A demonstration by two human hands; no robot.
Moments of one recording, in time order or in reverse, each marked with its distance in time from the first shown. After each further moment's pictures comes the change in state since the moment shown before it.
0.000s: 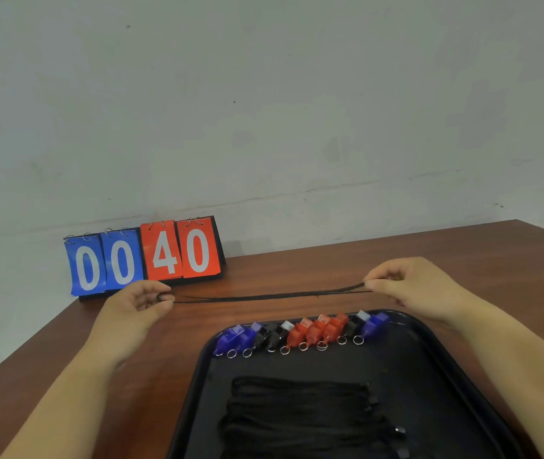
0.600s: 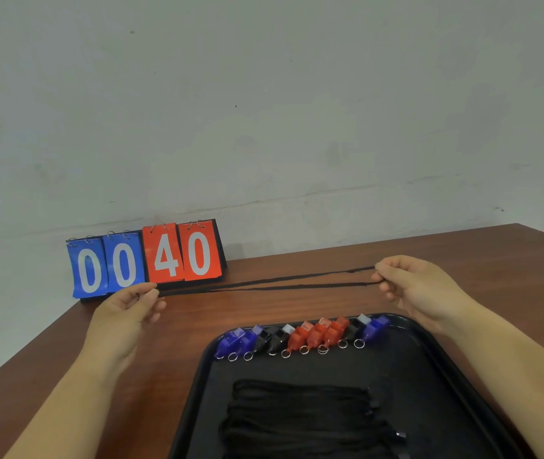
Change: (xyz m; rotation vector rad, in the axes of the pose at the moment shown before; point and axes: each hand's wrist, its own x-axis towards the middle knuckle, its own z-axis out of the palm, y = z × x) left_hand 0.016 -0.020 0.003 -0.400 0.147 -0.166; right_hand 0.012 0.012 0.009 0.690 0.083 0.210
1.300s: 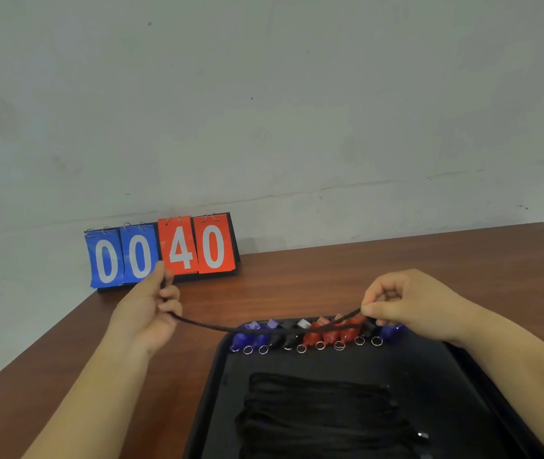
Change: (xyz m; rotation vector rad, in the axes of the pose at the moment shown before) left_hand -0.013 0.024 0.015 -0.672 -0.109 -0.320; right_hand -0.038 -0.015 0.029 -0.708 -0.286 -0.179
